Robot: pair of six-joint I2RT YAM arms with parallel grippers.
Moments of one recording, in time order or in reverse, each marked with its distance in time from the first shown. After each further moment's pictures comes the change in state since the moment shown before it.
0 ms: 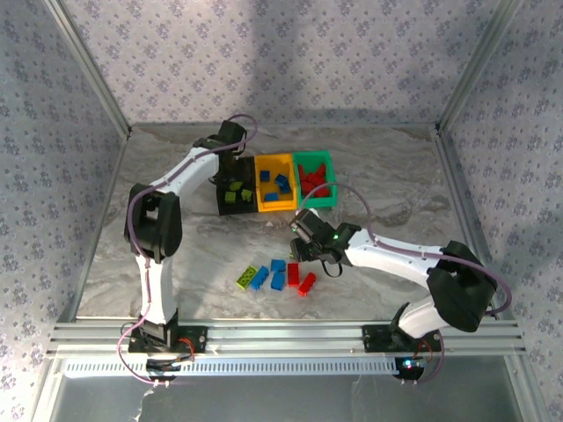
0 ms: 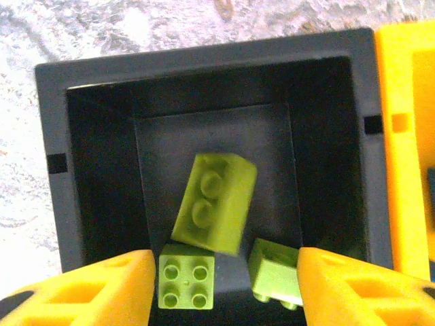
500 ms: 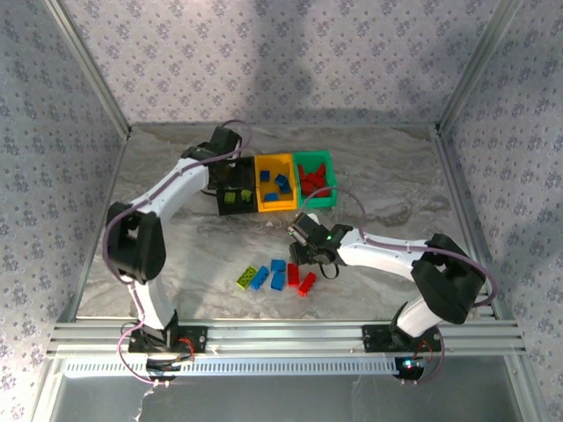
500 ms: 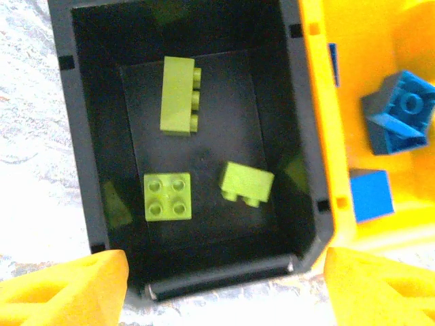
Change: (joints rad) left arm -0.033 -0.259 -0.215 0.014 0.058 -0.007; right arm 0.000 0.088 -0.006 0.015 0.000 0.055
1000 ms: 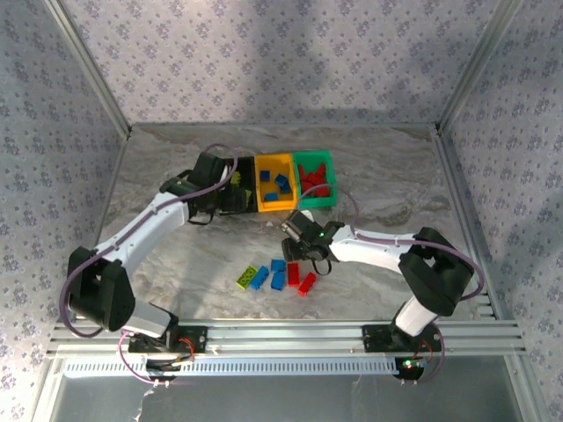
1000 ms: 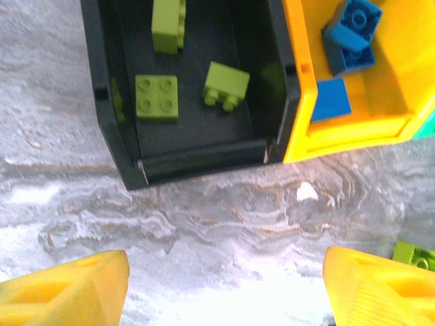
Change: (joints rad) left arm -0.058 -0.360 -0.365 0.082 0.029 -0.078; right arm 0.000 0.080 0.057 0.061 -0.001 0.026
